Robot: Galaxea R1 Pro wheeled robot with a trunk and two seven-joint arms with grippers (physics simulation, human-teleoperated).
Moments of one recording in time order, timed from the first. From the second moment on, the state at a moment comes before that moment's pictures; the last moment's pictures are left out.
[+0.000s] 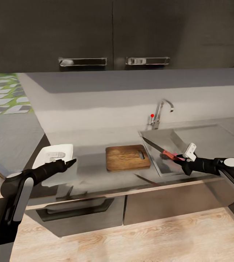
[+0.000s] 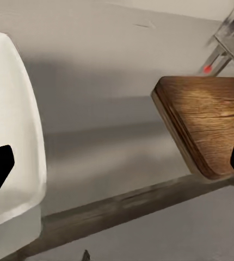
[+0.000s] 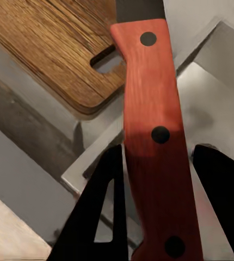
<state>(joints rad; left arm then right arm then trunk) -0.51 0.17 0.14 -1.59 0.25 0.82 -0.38 -0.72 -0.72 0.39 -1.40 -0.18 0.43 0.70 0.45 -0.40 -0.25</state>
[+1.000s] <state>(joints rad) -0.51 0.16 0.14 -1.59 0.25 0.82 -0.38 -0.72 -0.71 0.39 -1.40 -0.18 0.43 0.70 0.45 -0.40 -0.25</state>
